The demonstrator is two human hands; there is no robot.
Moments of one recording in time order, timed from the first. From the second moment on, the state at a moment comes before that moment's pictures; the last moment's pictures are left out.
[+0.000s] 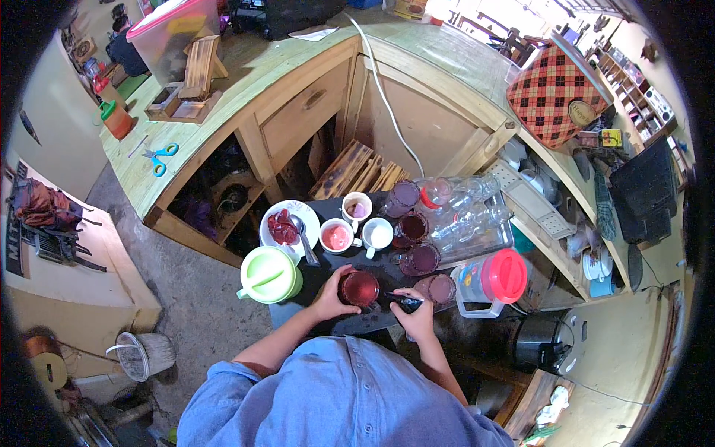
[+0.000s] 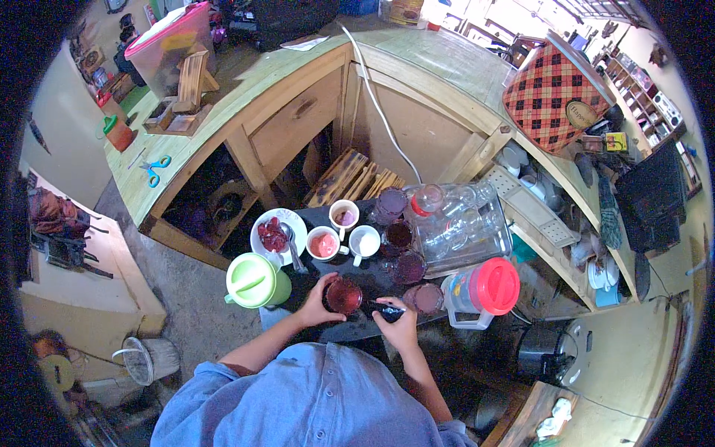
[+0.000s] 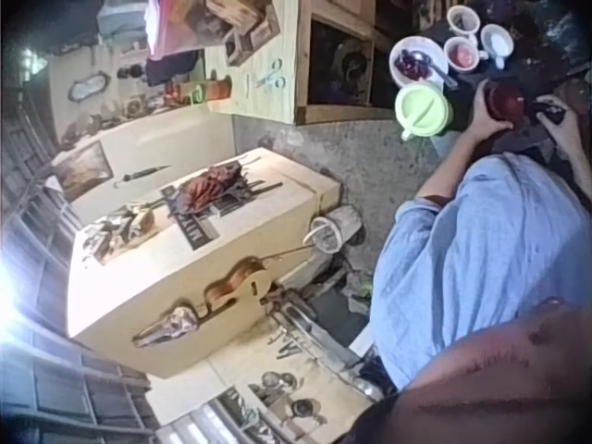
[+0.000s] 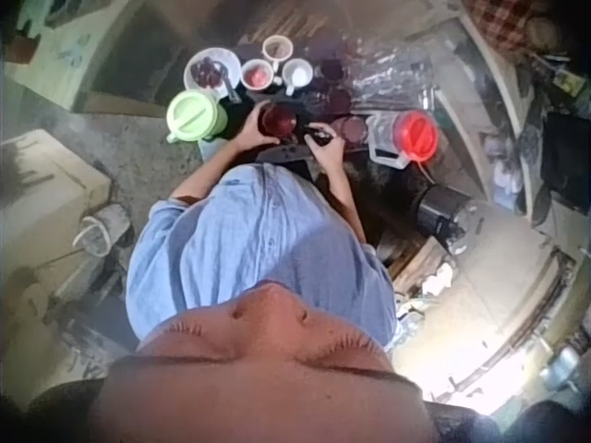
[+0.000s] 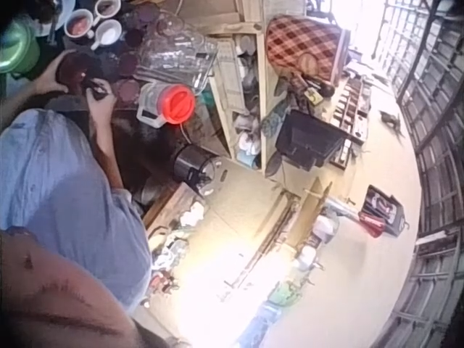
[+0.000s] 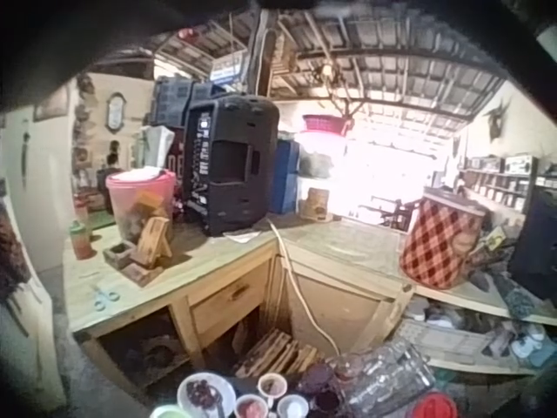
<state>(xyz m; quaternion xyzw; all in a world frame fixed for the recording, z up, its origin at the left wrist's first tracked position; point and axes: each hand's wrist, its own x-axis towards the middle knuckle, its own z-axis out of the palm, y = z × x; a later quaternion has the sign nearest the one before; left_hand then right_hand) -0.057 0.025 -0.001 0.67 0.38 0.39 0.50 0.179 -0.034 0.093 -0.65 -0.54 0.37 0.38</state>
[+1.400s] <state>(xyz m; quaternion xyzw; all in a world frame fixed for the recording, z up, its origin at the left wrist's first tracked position) -0.054 0.022 -0.020 0.62 0.39 0.37 0.57 0.172 -0.021 0.098 -0.63 -0.62 0.36 0.31</state>
